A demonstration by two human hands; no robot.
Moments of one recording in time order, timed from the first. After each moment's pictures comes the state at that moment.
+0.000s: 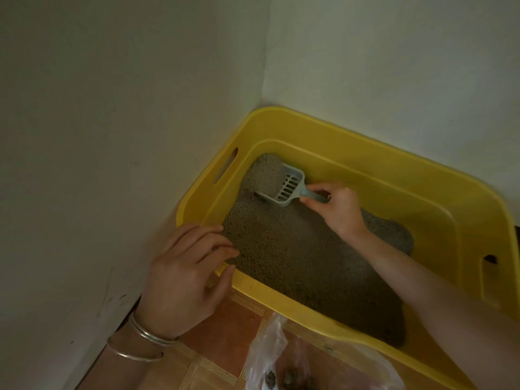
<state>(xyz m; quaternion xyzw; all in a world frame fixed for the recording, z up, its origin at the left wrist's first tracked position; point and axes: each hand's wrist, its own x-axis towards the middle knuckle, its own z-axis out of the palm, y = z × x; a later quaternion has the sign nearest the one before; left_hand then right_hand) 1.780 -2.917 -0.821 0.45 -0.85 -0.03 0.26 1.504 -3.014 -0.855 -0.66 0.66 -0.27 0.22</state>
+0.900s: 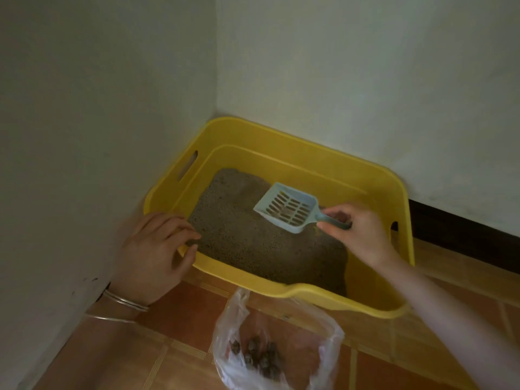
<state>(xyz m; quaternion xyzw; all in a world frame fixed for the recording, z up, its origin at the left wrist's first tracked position) 1.778 -2.915 -0.817 0.45 -0.86 -0.01 0.25 1.433 -2.894 -0.784 -0.63 0.70 -0.26 0.20</state>
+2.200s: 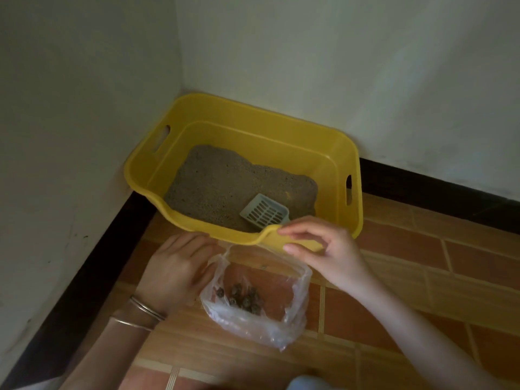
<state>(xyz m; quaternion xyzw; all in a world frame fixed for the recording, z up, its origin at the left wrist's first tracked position) 1.746 -2.826 -0.830 0.34 -0.91 -0.06 0.24 1.487 -2.760 -0.746 -0.66 0.57 -0.36 0.33</state>
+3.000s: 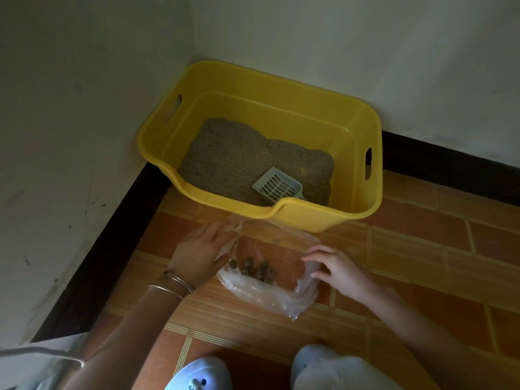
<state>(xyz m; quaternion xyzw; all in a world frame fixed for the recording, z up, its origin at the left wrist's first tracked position) 1.741 -2.813 -0.880 0.40 -0.90 -0.14 0.09 1.447 -2.722 -0.868 -0.70 0.64 -0.03 0.32</state>
